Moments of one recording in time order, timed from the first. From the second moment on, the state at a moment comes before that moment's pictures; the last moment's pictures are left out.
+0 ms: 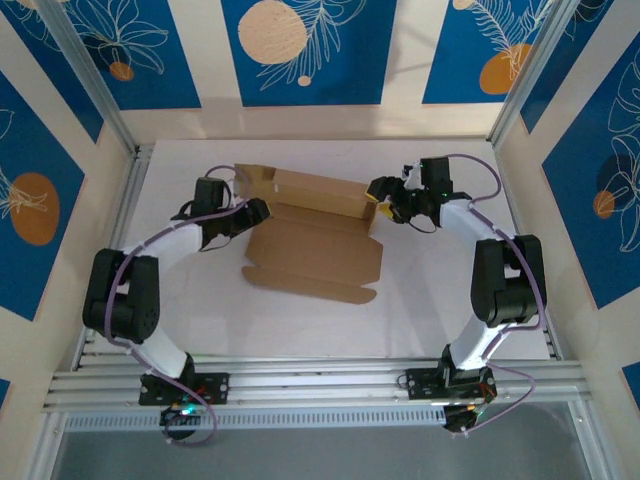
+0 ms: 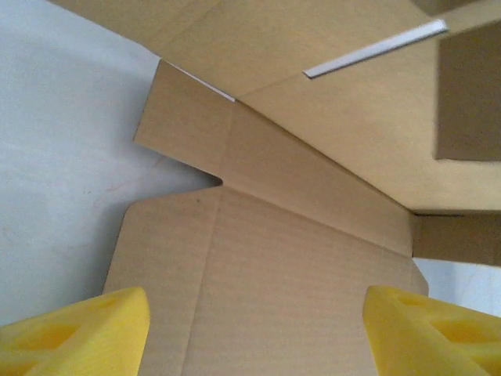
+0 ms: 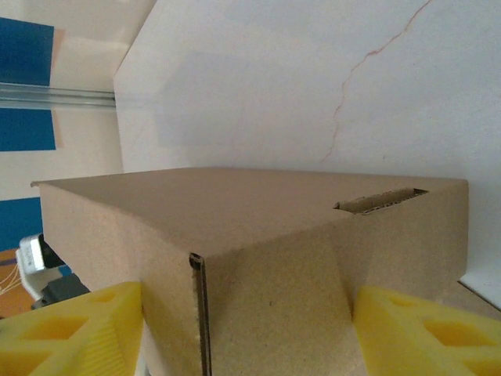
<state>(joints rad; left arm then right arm) -0.20 1.65 0.98 -0.09 0.39 -0.62 0.10 1.70 1.12 -0.22 -0.67 0.79</state>
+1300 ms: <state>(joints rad) -0.16 2.13 0.90 1.00 0.52 -1.09 0.08 1.70 1.10 -0.17 -0.72 0.80</state>
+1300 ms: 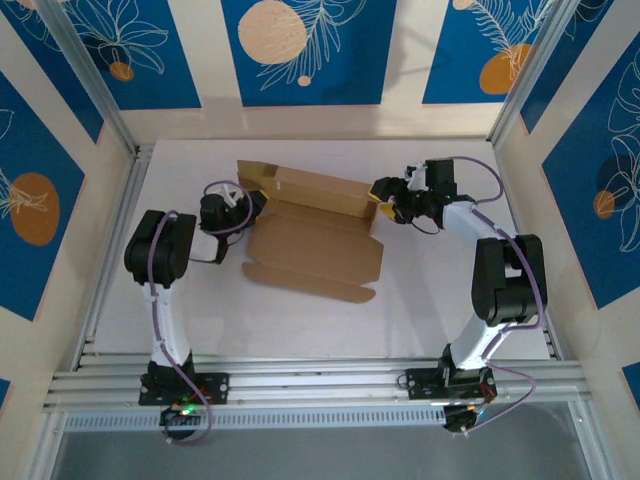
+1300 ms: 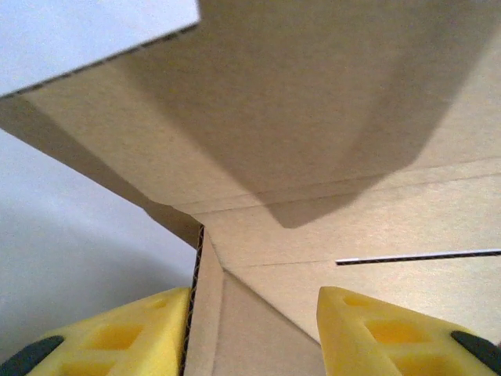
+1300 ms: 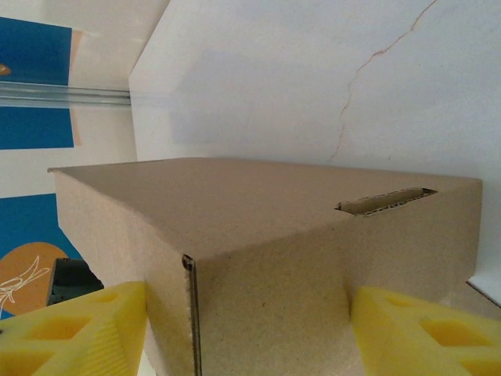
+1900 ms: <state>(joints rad) -0.16 2.17 0.95 1.03 0.66 -1.13 0.09 1.71 1.13 -0.21 -0.67 0.76</state>
